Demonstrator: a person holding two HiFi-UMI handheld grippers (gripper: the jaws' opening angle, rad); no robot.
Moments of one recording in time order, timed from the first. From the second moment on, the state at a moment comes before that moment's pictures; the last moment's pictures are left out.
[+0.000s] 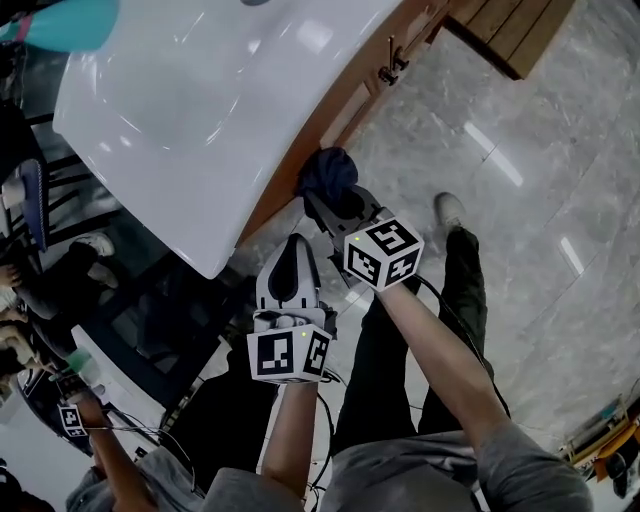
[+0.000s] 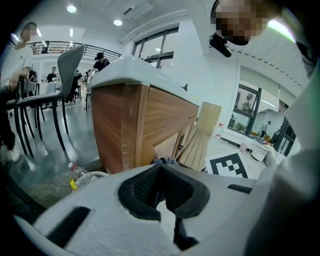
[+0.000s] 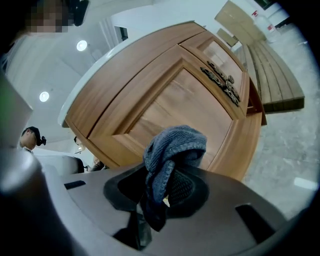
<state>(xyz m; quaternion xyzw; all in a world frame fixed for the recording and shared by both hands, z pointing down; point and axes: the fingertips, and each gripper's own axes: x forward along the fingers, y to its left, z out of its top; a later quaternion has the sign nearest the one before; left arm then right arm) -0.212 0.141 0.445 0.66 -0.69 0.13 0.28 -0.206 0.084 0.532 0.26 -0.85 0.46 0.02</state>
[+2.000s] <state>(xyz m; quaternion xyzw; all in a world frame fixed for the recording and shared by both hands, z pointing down) -0.170 0.142 0.457 0.66 -0.68 0.15 0.29 -0.124 0.092 0.577 0.29 -0.82 0.50 0.07</state>
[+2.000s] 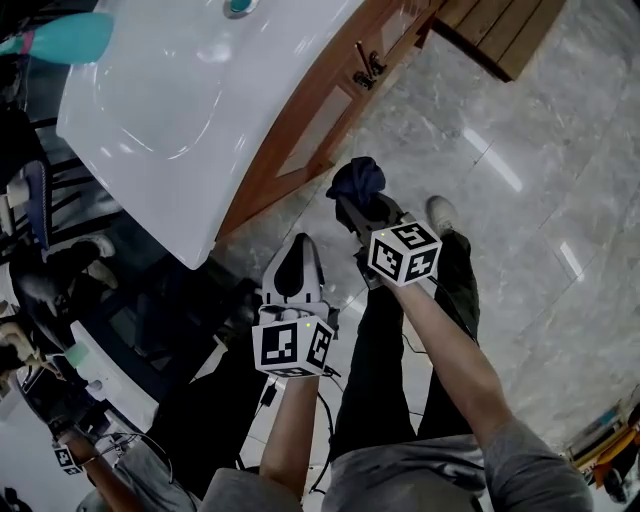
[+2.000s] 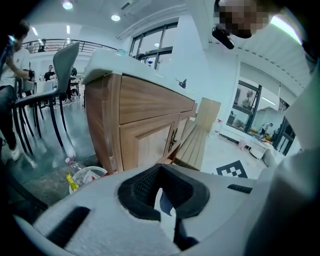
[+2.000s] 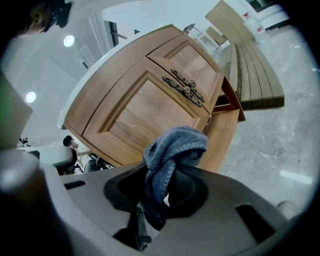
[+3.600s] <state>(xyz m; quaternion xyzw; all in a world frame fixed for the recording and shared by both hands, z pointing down) -0.183 0.113 0.387 0.64 -0.71 0.13 0.26 -0.169 0.026 0.418 0.24 -0.86 0.45 -0.06</state>
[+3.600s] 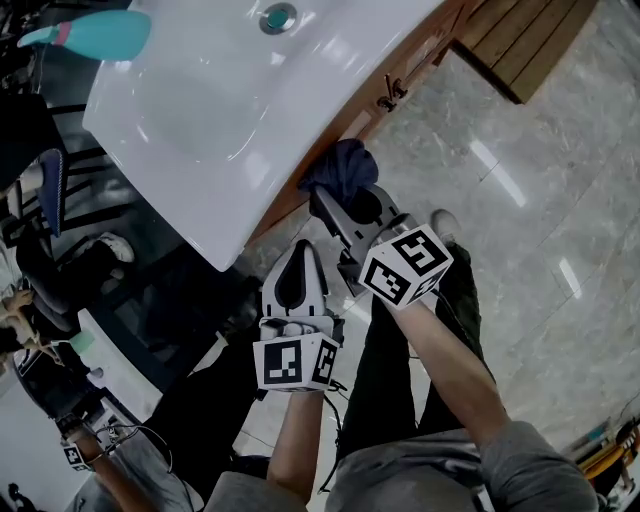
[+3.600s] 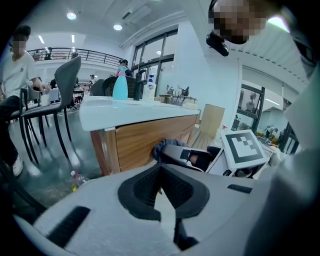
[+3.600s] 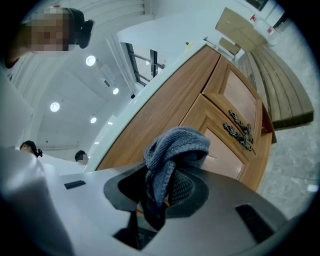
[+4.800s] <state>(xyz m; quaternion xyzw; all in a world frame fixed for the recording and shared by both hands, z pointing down) -0.183 0.083 0.446 0.65 -0.69 0.16 0.29 -0.168 0.003 0.525 0.28 -0.83 0.47 0.04</state>
